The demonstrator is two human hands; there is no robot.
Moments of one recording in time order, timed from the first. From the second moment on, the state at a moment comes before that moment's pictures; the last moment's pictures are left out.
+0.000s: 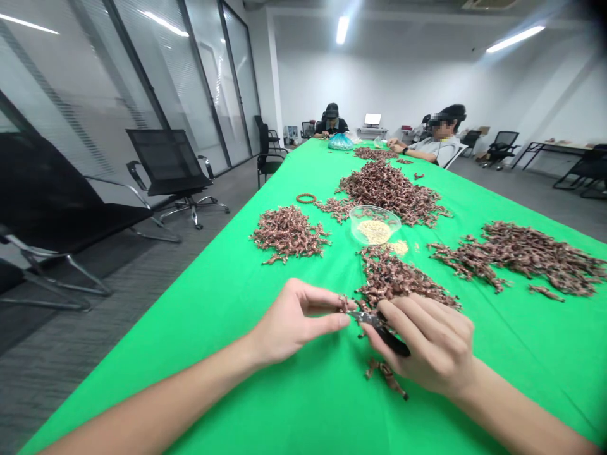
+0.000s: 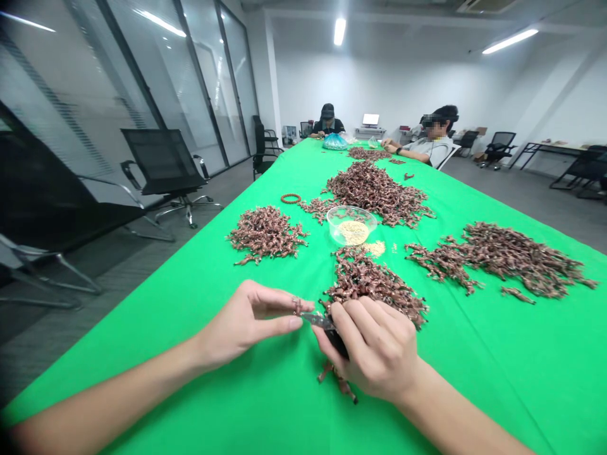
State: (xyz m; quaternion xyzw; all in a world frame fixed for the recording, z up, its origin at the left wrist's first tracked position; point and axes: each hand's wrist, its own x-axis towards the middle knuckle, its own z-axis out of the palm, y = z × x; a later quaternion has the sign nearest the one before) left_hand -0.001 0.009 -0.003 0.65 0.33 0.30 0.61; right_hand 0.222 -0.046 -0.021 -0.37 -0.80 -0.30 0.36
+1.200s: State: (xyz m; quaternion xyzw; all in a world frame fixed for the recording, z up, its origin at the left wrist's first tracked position) left_hand -0.002 0.008 -0.002 0.56 0.27 0.30 0.72; right_hand 0.221 -0.051 -0.017 -0.36 -0.80 -0.27 0.39
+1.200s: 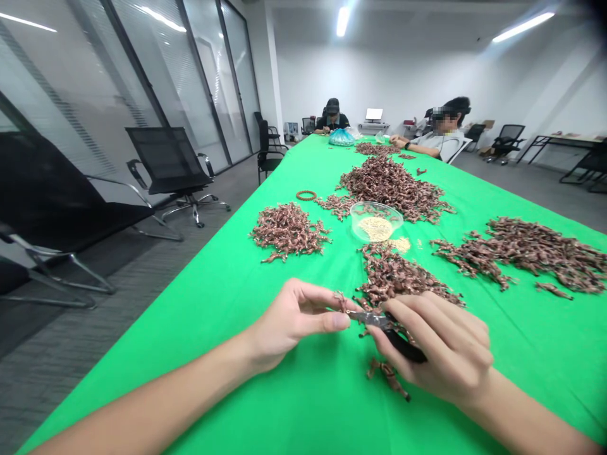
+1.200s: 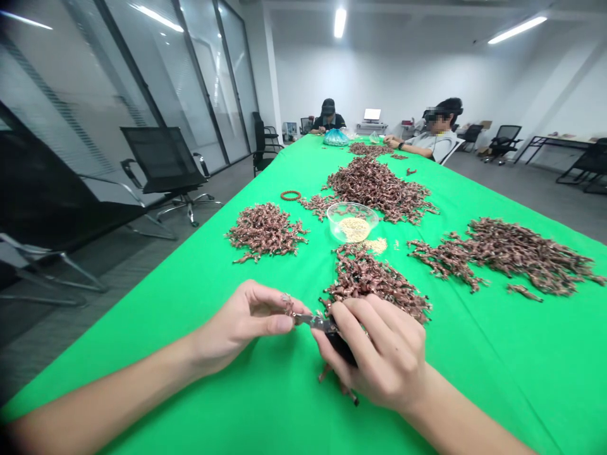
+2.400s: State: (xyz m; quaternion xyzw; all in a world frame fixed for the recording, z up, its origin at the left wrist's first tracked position) left_hand -0.006 0.014 0.000 0.62 0.26 0.27 0.69; right_hand 0.214 -0.053 -0.016 -0.42 -0.80 -0.08 0.42
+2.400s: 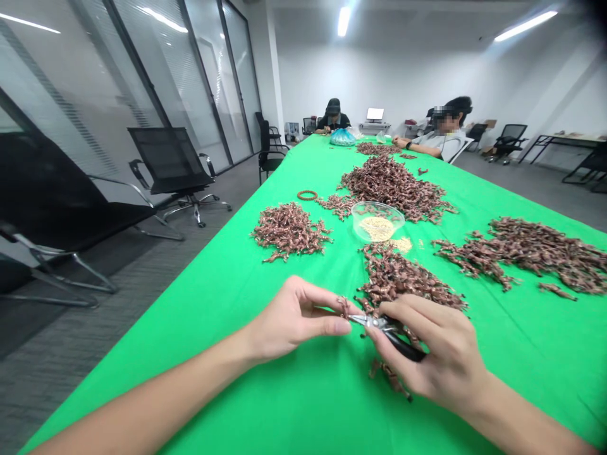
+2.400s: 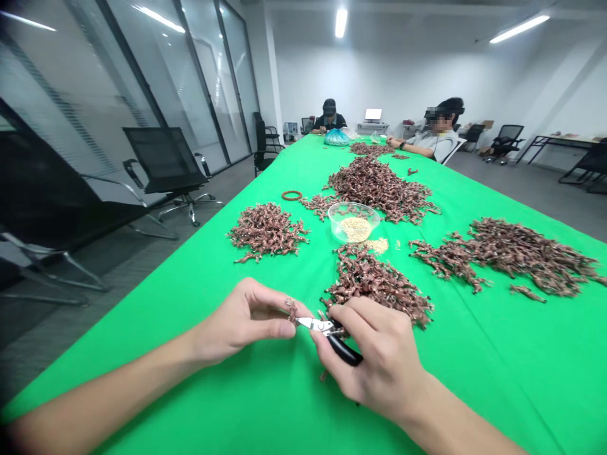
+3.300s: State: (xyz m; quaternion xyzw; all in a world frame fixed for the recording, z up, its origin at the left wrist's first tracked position) left_hand -0.001 0.016 -0.009 0.59 0.32 0.33 0.67; right_hand 0.212 -0.047 -0.018 -0.48 -0.76 0.06 0.44
